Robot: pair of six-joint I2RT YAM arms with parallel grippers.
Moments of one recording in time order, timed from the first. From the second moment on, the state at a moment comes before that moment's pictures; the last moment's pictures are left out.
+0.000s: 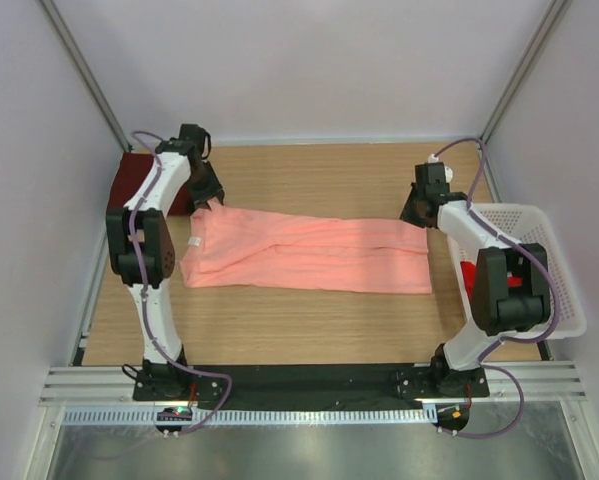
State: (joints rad) left arm -0.09 2.13 1.84 -0.95 0.00 -0.54; right arm 0.09 1.64 1.12 -0.37 0.14 0.46
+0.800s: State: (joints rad) left arm -0.11 1.70 1.37 -0.94 0.02 -0.42; right arm 0.11 1.70 1.01 -0.40 0.25 0.47
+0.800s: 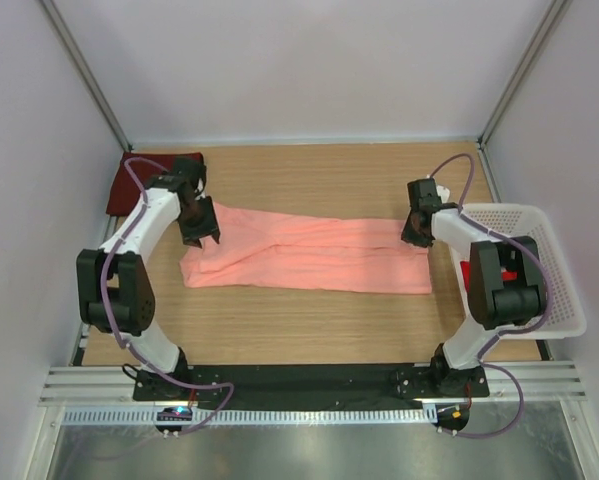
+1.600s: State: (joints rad) left arm -0.48 1.91 1.36 -0.89 -0.21 -0.15; right arm 0.24 1.41 1.07 -0.43 0.10 0.54
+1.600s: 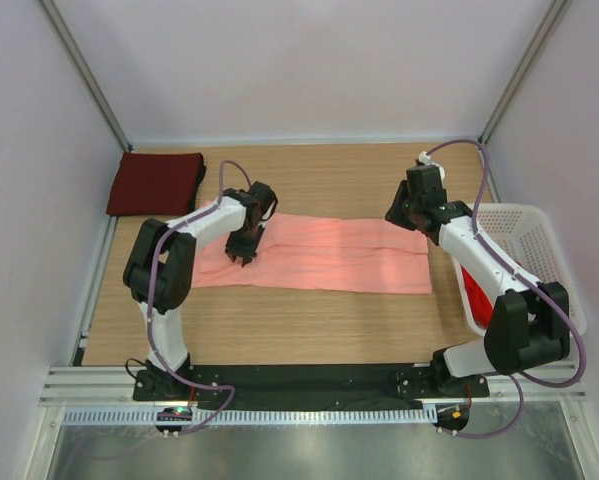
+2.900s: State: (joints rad) left arm -0.58 1.86 1.39 -0.81 -0.31 -0.10; right arm 0.24 1.39 1.06 -0.43 0.11 0.52
